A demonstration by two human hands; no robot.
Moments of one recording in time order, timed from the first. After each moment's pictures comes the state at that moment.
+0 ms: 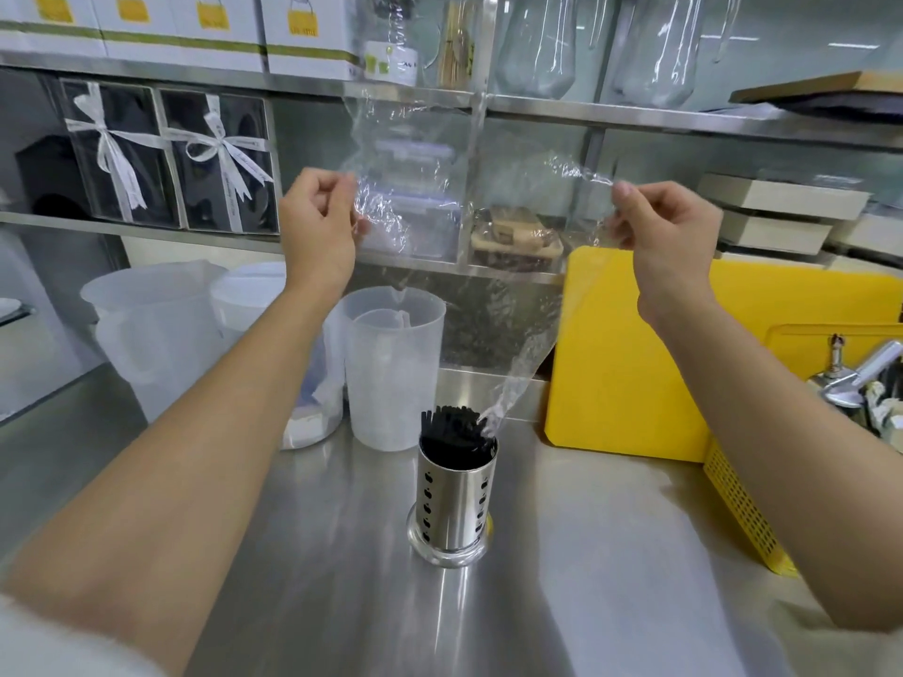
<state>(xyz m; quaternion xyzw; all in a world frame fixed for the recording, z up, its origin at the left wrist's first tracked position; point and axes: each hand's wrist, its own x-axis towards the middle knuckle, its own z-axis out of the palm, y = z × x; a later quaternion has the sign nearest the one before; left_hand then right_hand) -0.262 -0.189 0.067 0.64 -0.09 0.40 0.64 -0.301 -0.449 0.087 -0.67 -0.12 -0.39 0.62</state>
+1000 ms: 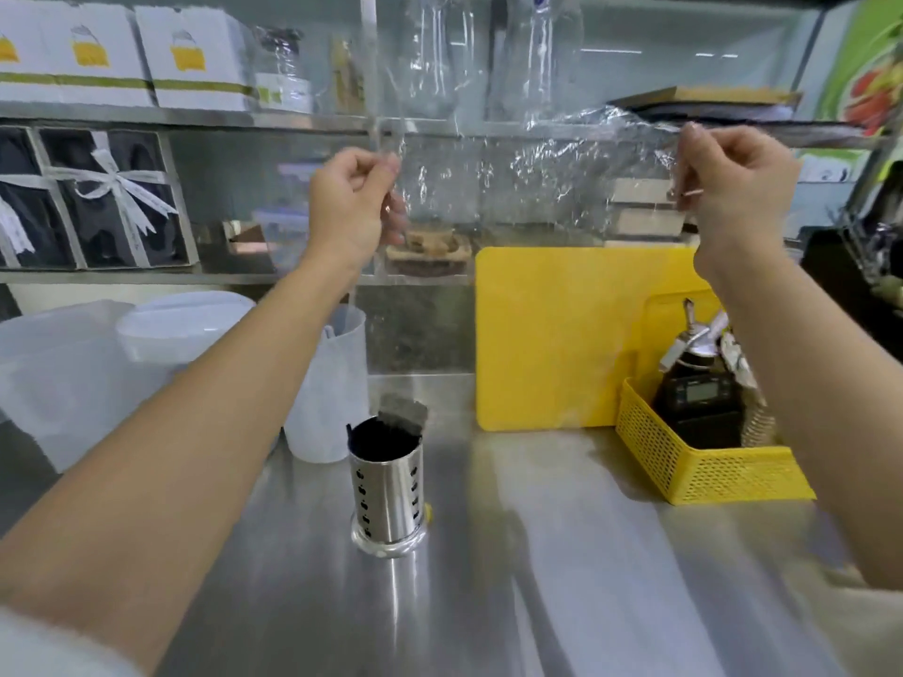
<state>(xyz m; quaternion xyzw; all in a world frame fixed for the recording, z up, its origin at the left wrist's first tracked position) -0.315 -0.296 0.112 0.66 -0.21 0.25 0.68 -0.390 -0.559 0.130 -0.63 -0.05 -0.49 0.59</state>
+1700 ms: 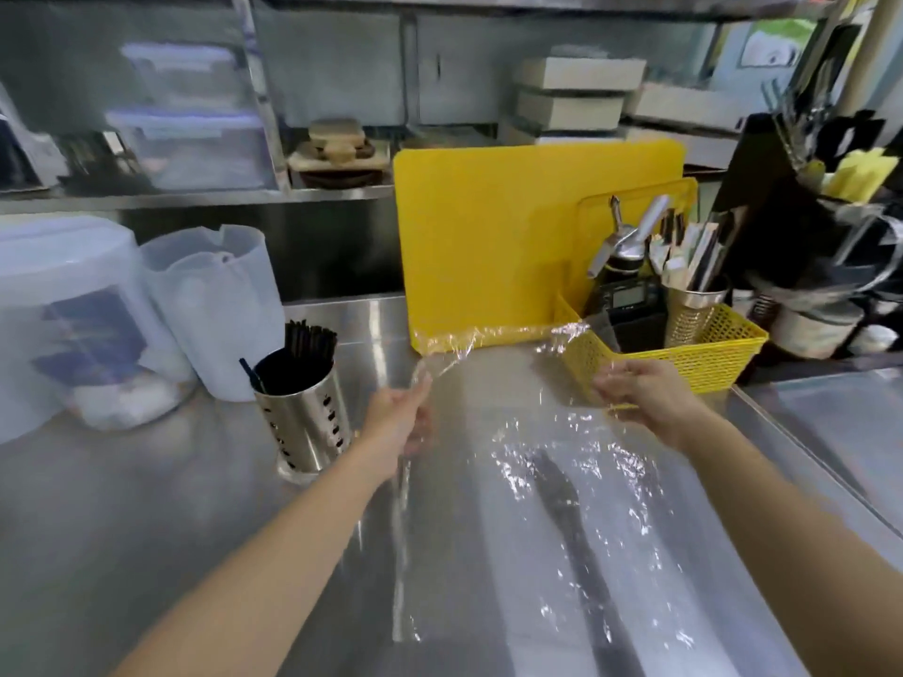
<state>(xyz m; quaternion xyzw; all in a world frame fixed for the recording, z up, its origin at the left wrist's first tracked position) -0.364 -0.400 -0.144 0.71 0.09 -0.18 0.68 -0.444 -0.670 -0.113 -0.75 0.23 -0.05 0.62</state>
